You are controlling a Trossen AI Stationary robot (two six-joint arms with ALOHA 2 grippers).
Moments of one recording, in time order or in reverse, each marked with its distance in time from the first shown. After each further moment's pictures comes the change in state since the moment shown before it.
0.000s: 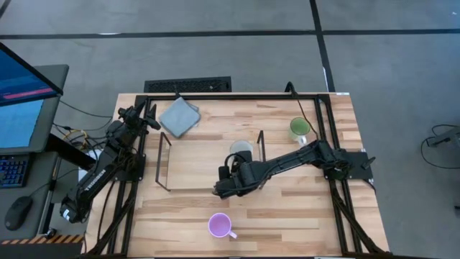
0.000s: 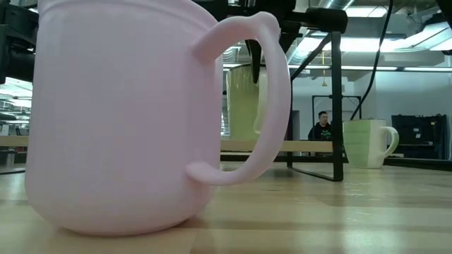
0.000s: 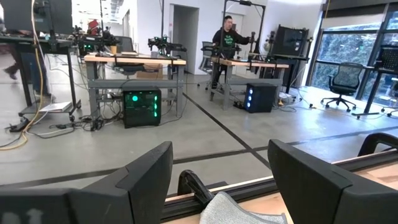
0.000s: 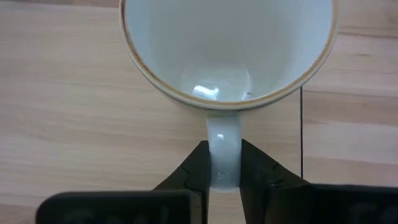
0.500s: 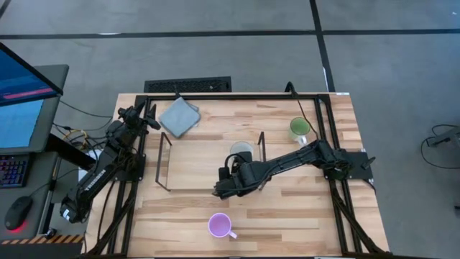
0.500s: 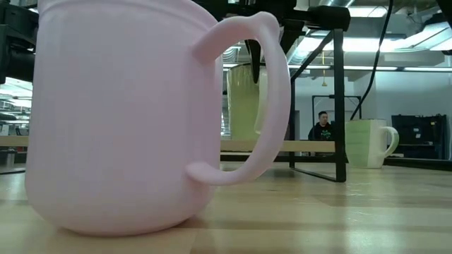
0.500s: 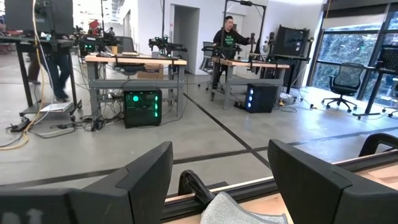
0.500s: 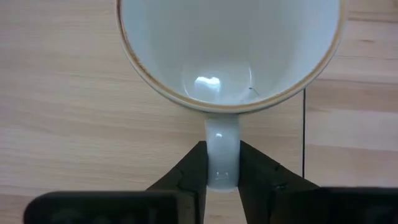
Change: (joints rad) left arm 0.000 0.000 0.000 0.001 -0.003 0.000; right arm 0.001 0.000 0.000 0.010 -0.037 0.008
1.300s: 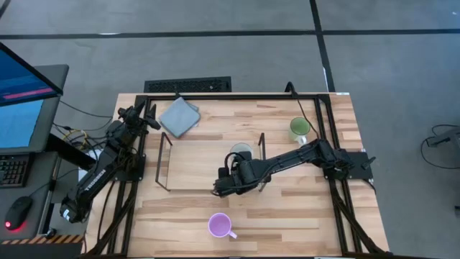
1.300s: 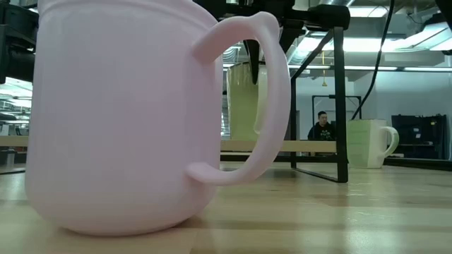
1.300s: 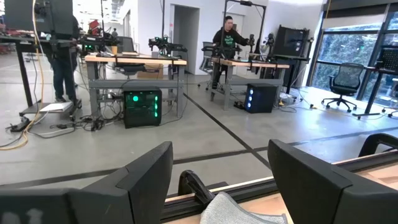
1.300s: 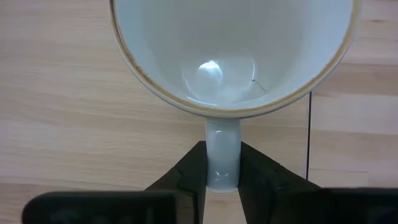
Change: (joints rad) left arm 0.000 0.000 0.000 0.001 0.000 0.000; right arm -0.014 0.000 0.000 0.021 -0.063 0.002
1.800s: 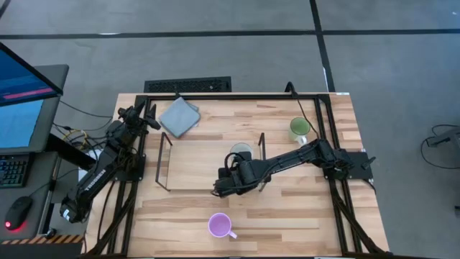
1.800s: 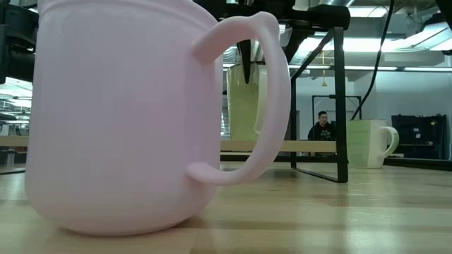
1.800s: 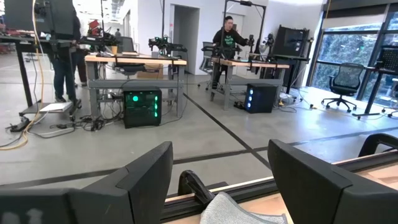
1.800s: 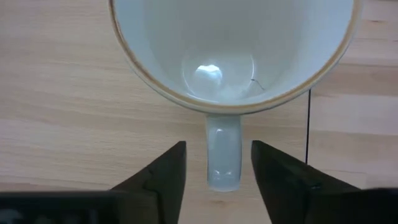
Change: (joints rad) left arm 0.000 0.000 0.000 0.001 0.000 0.000; right arm 0.001 0.001 -0.001 0.000 0.009 -0.009
